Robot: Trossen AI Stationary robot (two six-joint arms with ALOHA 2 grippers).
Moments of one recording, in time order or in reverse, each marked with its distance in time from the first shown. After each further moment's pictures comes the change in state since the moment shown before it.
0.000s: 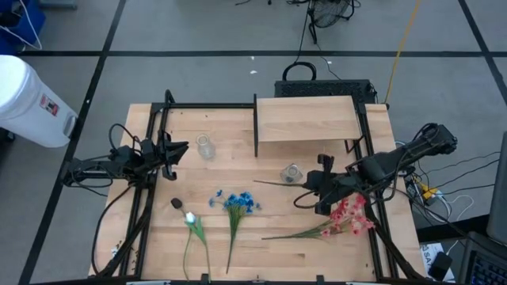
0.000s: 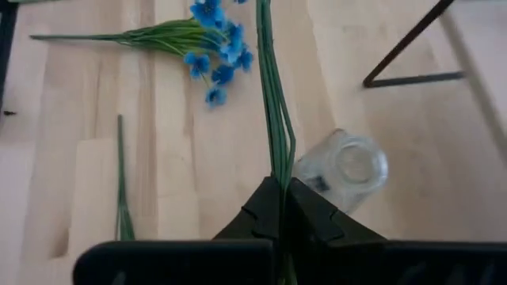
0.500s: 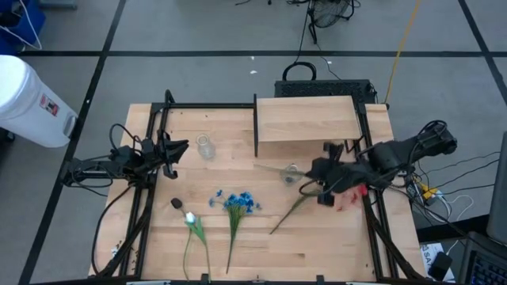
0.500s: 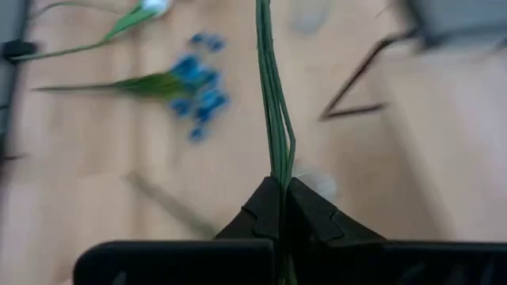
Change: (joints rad) left arm 0.000 0.000 0.000 -0.013 -0.045 0.001; right arm -0.011 0.024 0.196 -0.137 0.001 0.026
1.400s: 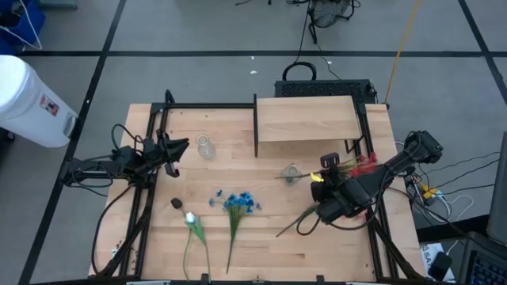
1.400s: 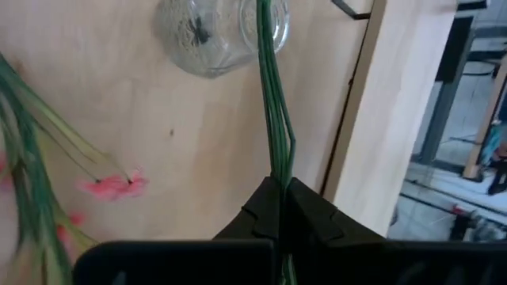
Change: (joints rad) left arm 0.000 0.000 0.000 -0.032 -0.060 0.008; right arm 0.127 0.223 -0.054 -0.513 0.315 -0.170
